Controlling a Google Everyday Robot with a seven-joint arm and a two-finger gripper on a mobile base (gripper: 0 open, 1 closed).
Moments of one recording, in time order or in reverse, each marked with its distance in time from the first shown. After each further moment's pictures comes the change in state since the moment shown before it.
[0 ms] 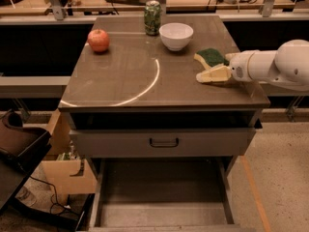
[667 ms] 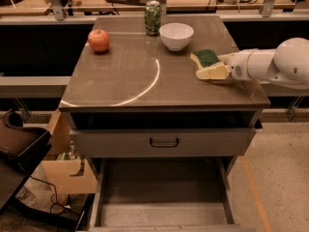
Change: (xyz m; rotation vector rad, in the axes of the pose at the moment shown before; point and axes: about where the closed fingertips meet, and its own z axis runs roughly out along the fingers) arm -0.004 0.000 -0.002 0.000 0.000 0.000
